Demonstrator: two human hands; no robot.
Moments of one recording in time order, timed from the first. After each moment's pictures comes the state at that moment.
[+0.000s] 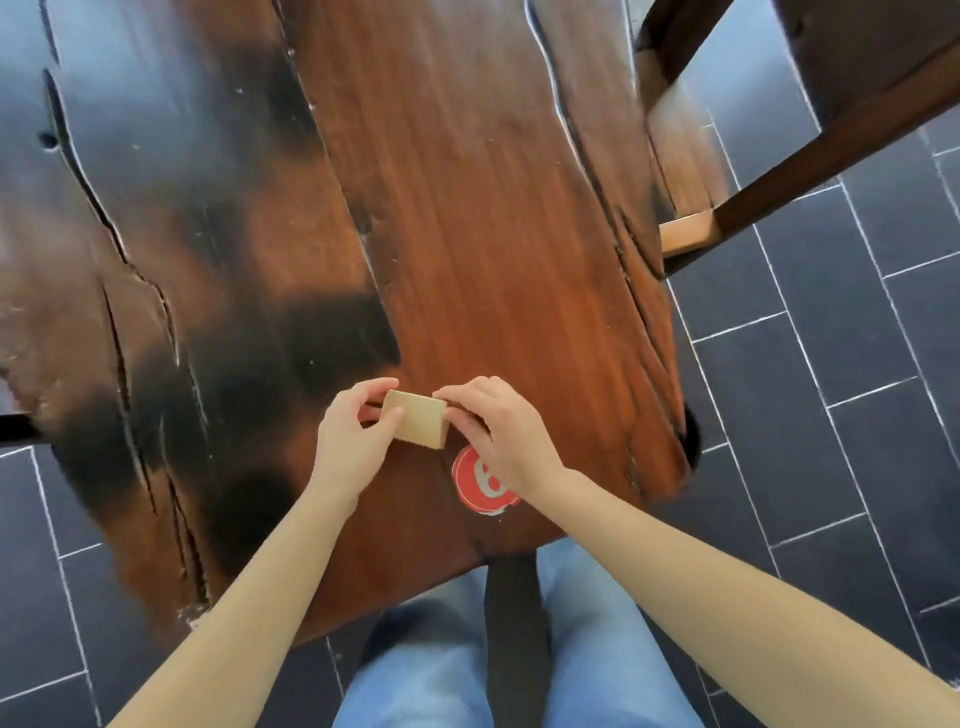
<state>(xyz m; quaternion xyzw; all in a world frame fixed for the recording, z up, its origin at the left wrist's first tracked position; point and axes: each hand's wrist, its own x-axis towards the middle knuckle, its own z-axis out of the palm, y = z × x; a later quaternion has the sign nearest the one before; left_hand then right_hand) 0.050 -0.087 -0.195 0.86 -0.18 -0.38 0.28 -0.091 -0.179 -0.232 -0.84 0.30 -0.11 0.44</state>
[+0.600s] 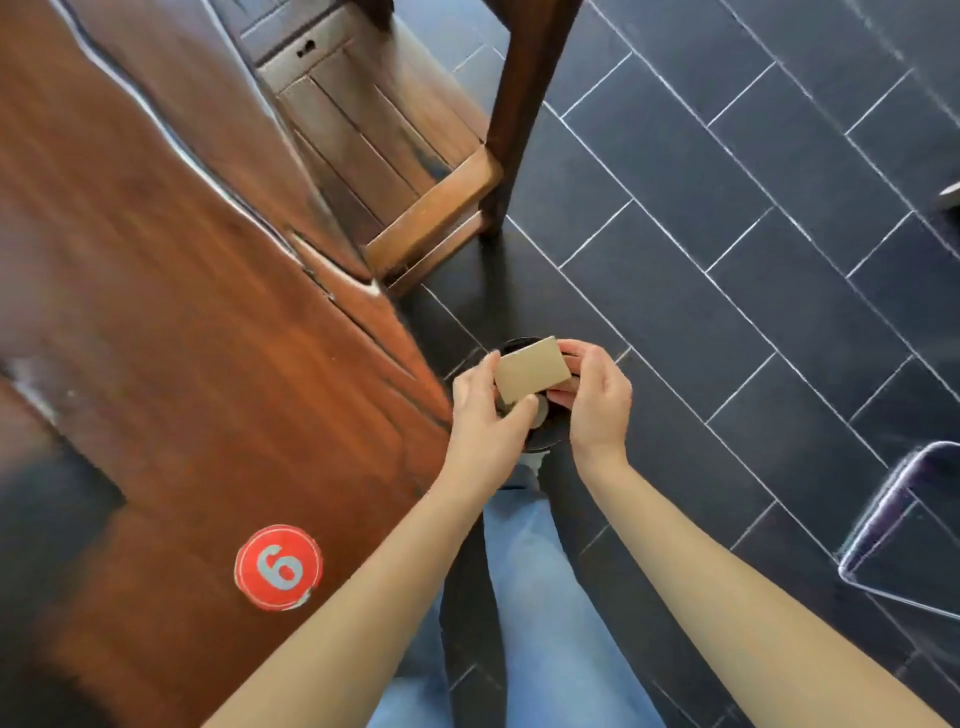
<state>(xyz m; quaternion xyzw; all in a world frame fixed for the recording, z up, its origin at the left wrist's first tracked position) -0.222 -0.263 -0.203 0.70 -0.35 -0.57 0.24 -0.333 -0.283 -0.242 -0.32 0.72 -0.39 0.48</state>
